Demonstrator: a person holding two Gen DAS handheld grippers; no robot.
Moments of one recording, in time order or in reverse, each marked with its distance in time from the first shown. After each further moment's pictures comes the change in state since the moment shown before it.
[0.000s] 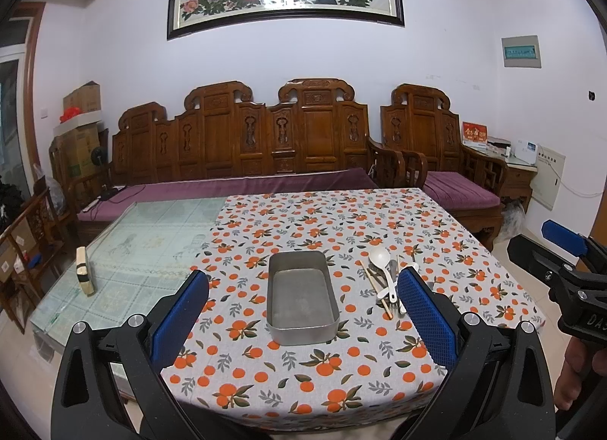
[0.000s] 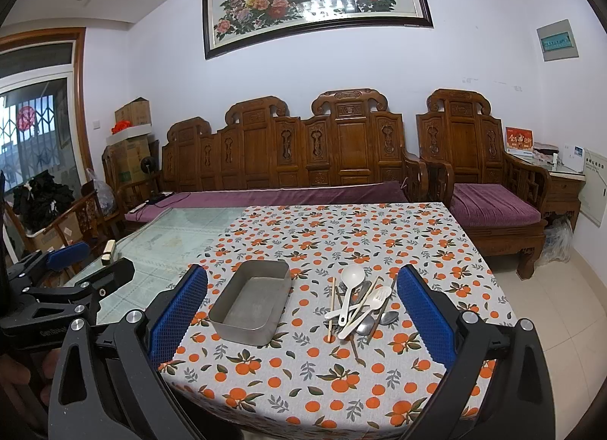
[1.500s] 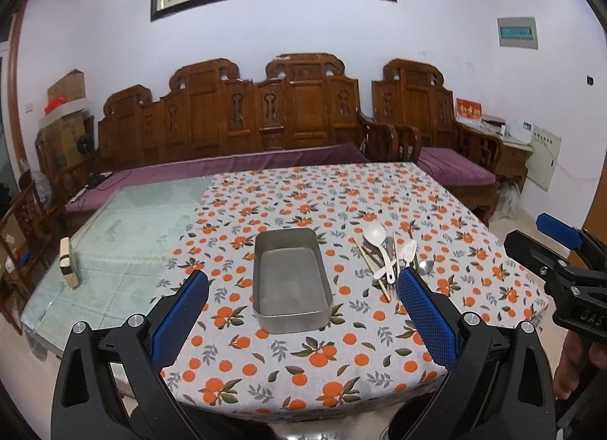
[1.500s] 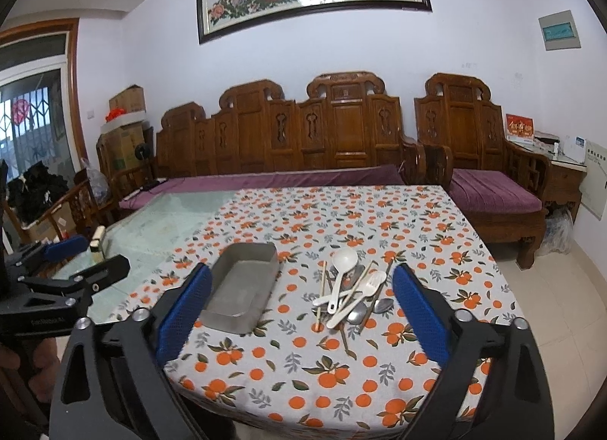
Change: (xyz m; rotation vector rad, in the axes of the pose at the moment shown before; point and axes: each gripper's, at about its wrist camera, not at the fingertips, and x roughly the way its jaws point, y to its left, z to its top) left arm 0.045 -0.009 -0.010 0.027 0.096 -0.044; right arm 0.040 -0.023 -0.017 0.000 0.070 -0.009
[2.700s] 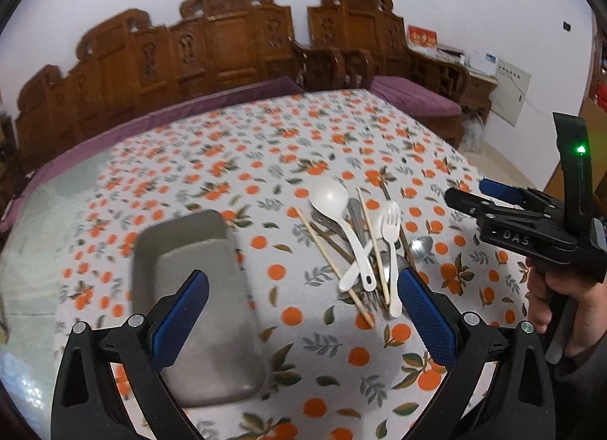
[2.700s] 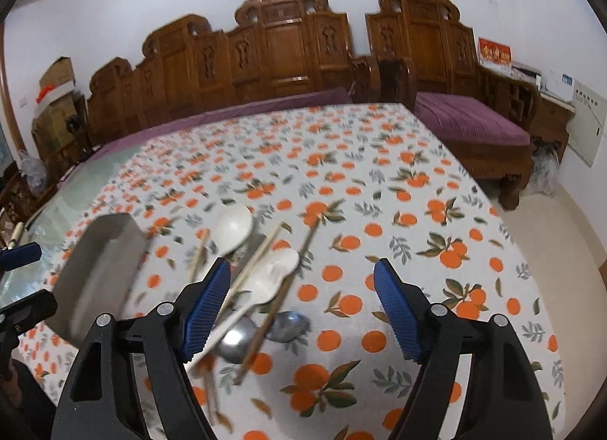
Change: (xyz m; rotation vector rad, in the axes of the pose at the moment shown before) left arm 0.215 -0.064 0.004 0.141 0.253 -0.226; right arm 0.219 -0.147 -0.033 0.119 0.249 -0.149
